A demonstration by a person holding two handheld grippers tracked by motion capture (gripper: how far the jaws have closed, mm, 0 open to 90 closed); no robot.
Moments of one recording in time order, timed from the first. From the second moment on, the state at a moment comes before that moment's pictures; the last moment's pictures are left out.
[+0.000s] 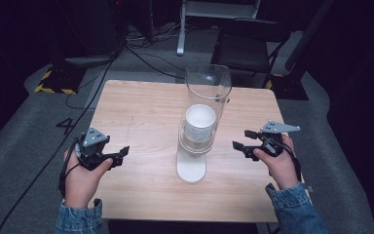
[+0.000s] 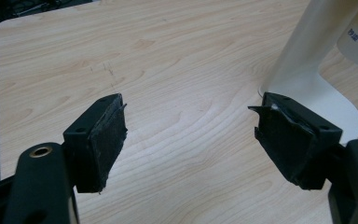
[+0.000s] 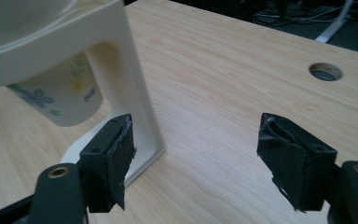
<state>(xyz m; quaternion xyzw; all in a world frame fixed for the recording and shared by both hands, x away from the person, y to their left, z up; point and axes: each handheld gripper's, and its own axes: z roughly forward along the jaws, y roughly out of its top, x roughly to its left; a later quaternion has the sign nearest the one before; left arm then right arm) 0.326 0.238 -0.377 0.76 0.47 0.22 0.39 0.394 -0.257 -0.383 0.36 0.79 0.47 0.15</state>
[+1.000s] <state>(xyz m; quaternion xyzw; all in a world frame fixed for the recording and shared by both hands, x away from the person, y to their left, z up) 0.329 0.234 -0.382 0.77 0.47 0.20 0.39 0.378 -0.167 -0.407 0.25 0.81 0.53 0.09</state>
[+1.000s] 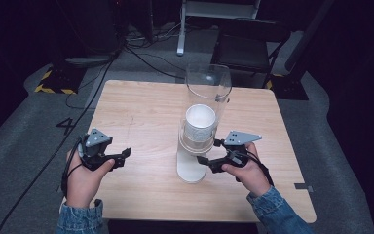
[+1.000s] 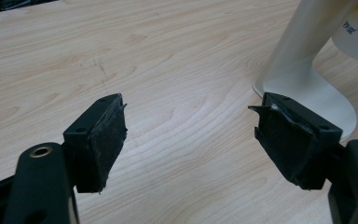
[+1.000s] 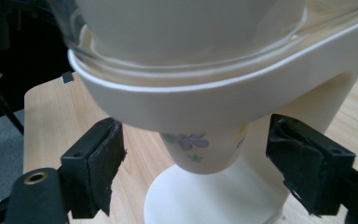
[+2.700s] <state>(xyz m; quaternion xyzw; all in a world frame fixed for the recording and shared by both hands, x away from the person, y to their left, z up) 0.330 0.234 -0.388 0.77 0.47 0.19 0.39 0.383 -0.143 -0.431 0.26 0.77 0.57 0.12</state>
